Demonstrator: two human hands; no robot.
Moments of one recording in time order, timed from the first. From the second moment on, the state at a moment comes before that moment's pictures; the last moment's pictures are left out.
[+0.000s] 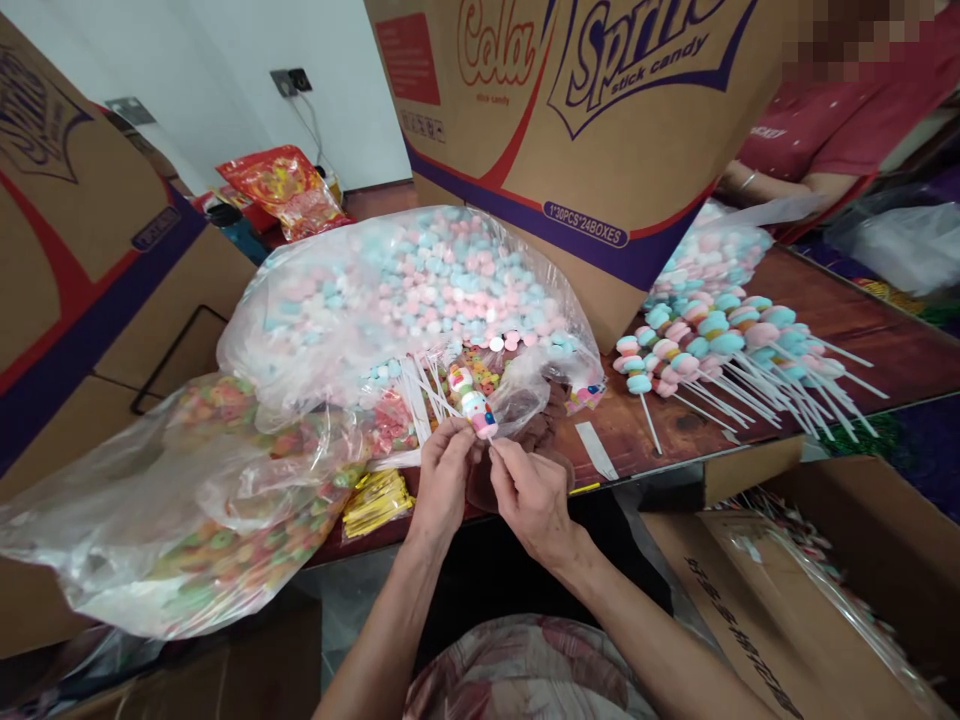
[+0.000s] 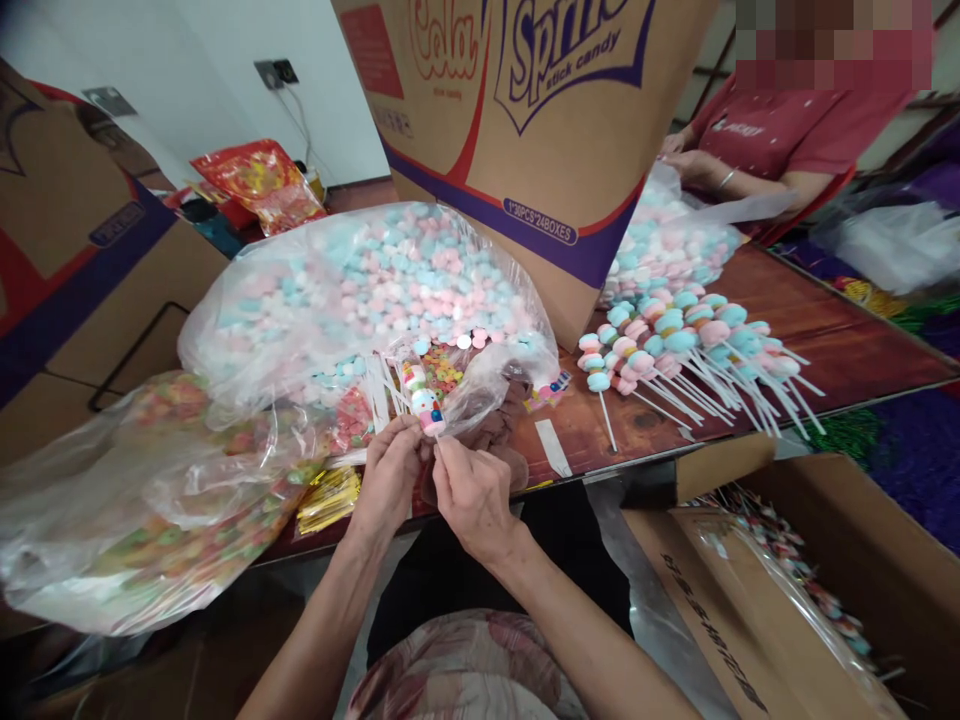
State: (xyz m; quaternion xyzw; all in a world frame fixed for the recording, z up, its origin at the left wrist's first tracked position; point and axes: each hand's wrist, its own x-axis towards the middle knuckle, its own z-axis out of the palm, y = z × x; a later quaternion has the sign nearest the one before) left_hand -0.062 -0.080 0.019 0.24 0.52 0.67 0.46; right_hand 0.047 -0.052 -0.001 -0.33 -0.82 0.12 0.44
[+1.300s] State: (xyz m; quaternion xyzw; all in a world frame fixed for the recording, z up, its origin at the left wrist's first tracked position) left_hand -0.055 -0.087 0.019 0.26 0.56 0.68 0.39; right_hand 0.055 -0.065 0.007 -0.36 -0.74 0.38 0.43
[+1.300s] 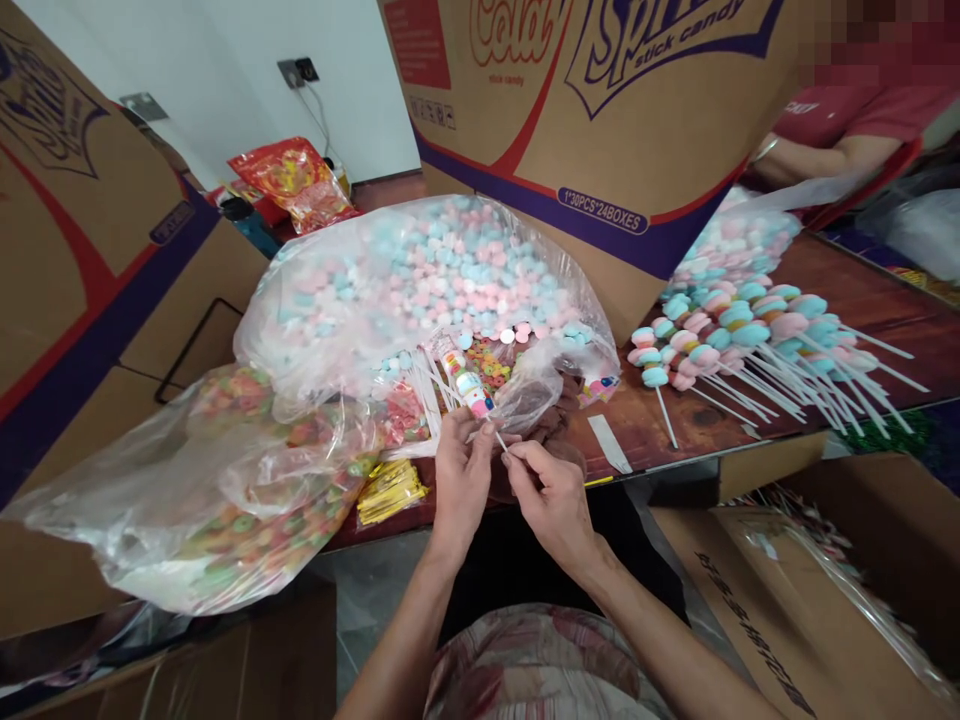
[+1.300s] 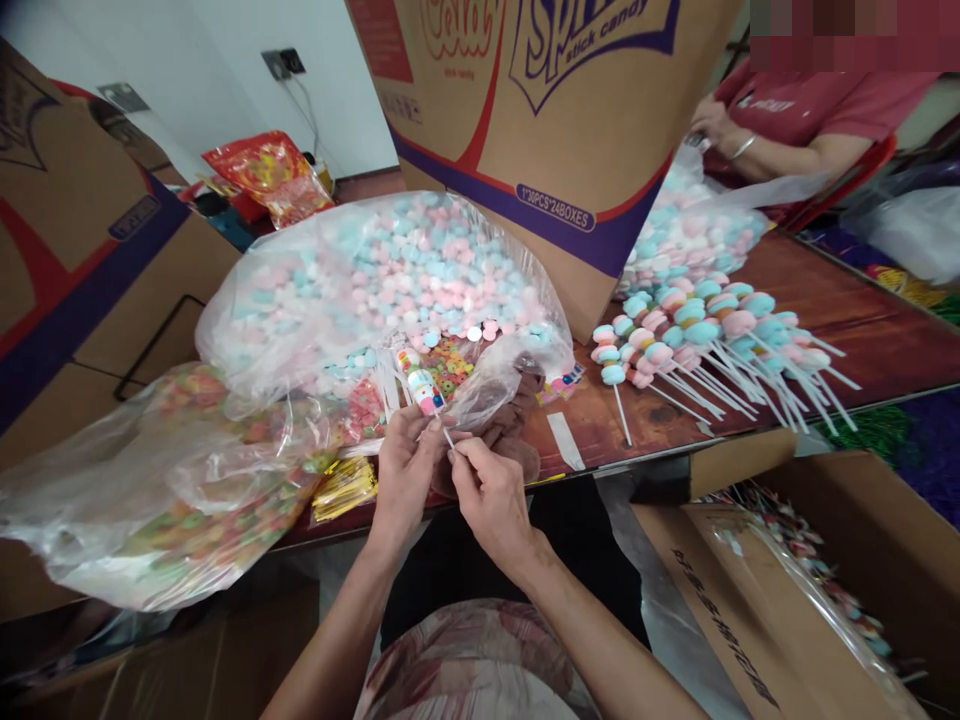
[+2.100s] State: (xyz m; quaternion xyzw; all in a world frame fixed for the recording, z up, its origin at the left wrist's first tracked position) left_hand -0.075 -0.112 0.012 0.49 0.60 0.54 0.32; right_hand 0.051 -0.061 0.004 -0.33 -0.81 0.23 0.43
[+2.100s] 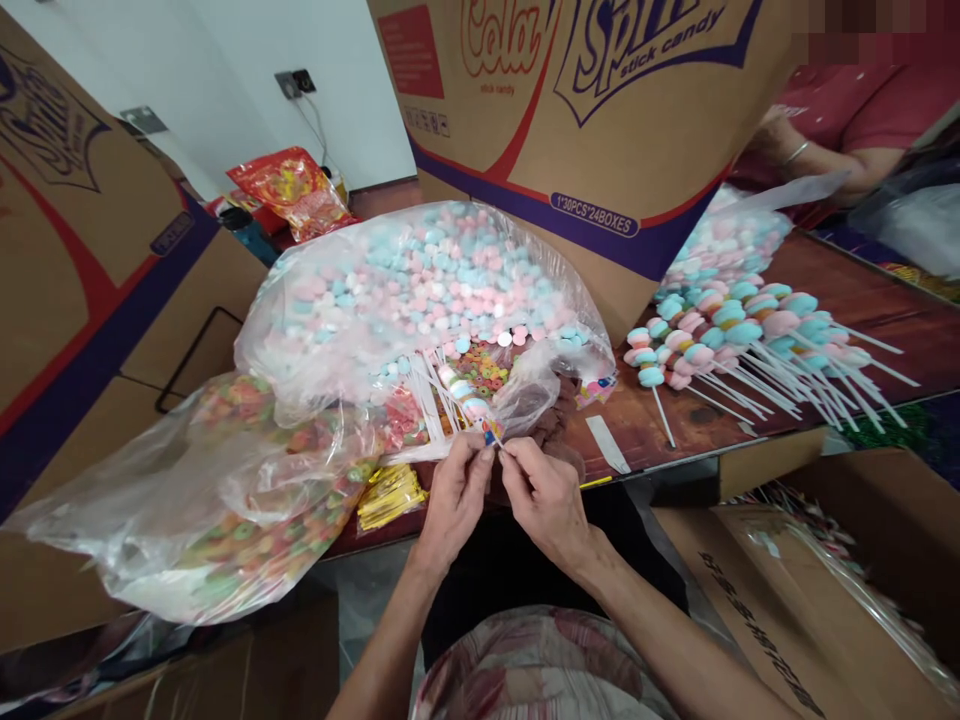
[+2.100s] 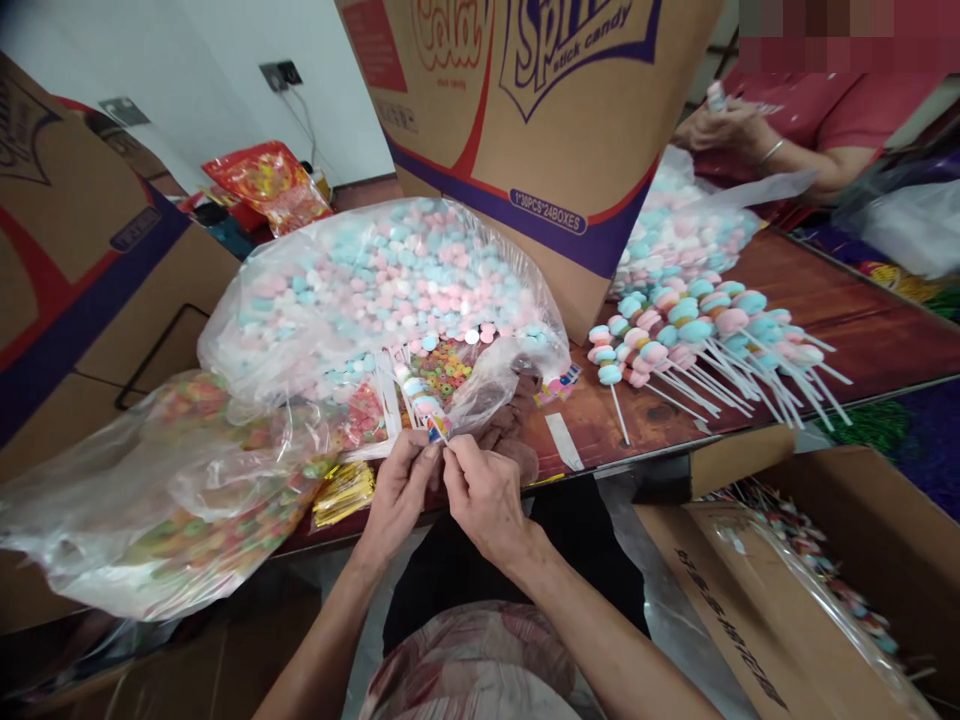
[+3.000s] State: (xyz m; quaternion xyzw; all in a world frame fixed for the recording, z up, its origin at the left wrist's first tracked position) left_hand -0.060 -0.097 0.027 0.24 0.48 0.66 0.53; right_hand 0.044 -0.075 0.003 -0.34 -0.72 0.45 0.40
